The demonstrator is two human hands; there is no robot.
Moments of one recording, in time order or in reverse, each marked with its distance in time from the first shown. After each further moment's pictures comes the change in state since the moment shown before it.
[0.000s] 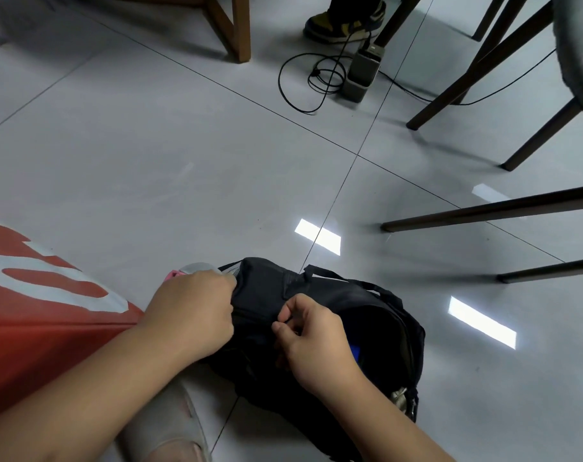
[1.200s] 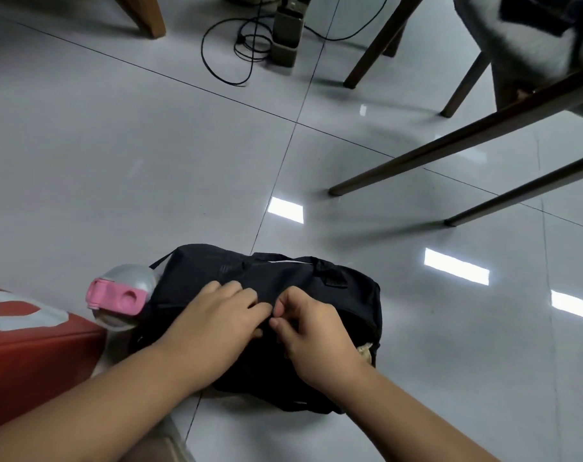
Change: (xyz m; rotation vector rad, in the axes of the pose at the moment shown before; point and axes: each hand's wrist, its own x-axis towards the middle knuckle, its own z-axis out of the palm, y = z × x) left_hand -0.002 0.083 0.048 0.051 0.153 0.682; right_hand -0.033 0.056 -0.058 -0.117 0.030 -0.116
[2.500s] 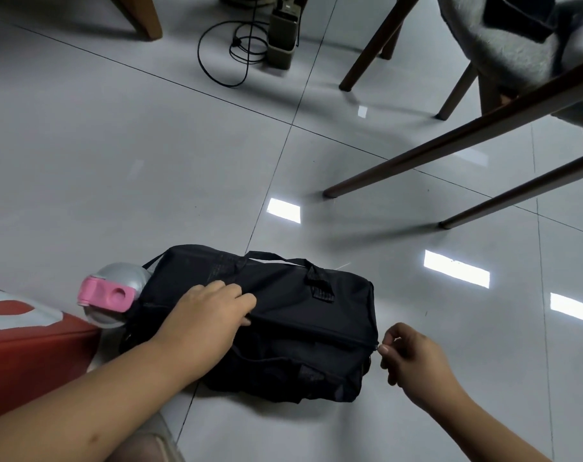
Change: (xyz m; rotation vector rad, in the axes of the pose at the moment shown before) left_hand 0.004 -0.001 0.006 -0.104 -0.039 -0.192; right_hand -0.055 0.126 -0.093 -0.122 0.124 0.451
